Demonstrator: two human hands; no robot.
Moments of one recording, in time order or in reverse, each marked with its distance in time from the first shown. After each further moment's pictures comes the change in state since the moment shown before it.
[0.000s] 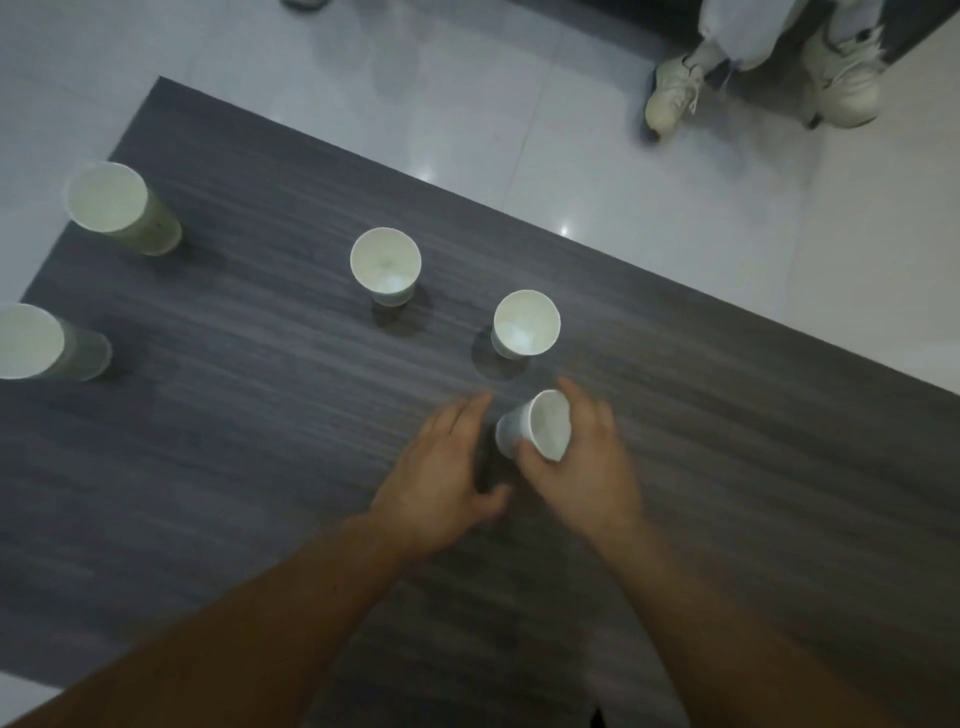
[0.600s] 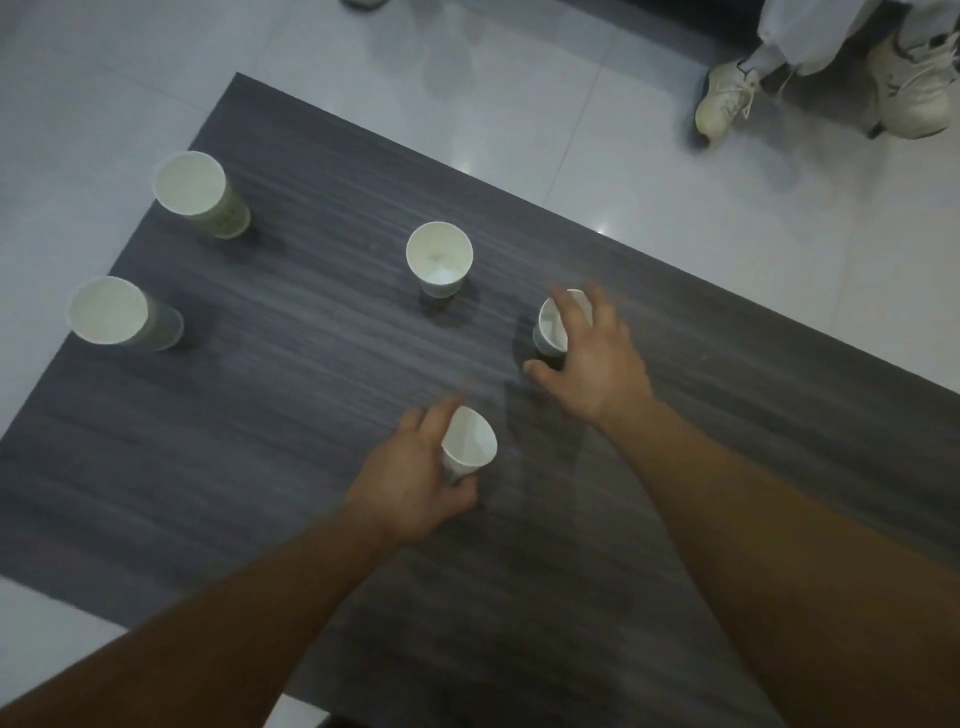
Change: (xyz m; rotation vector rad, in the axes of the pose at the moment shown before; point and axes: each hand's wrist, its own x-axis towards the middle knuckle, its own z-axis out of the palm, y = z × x) left_hand -0.034 -0.036 -0.026 -0.044 0.068 -0.186; right_hand 0.085 -0.040 0.000 -0.357 -0.133 -0.193
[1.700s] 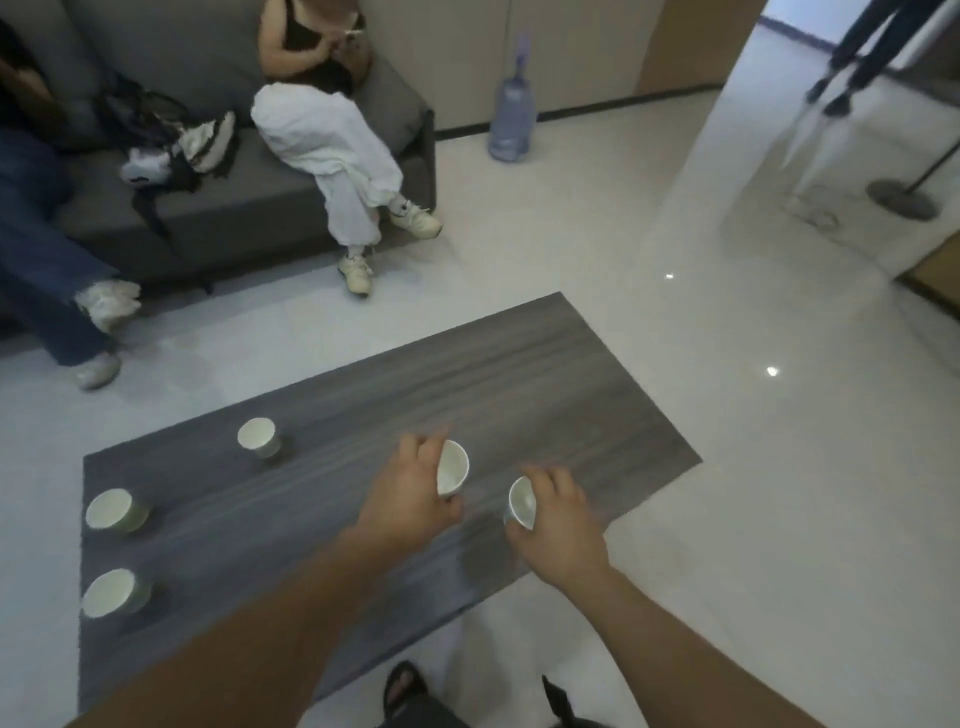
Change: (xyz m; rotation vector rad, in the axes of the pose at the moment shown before) left_hand -0.281 0.213 -0.080 0.371 -0.243 0.747; right_hand -0.508 -0.091 -0.094 0.409 0.473 0.687
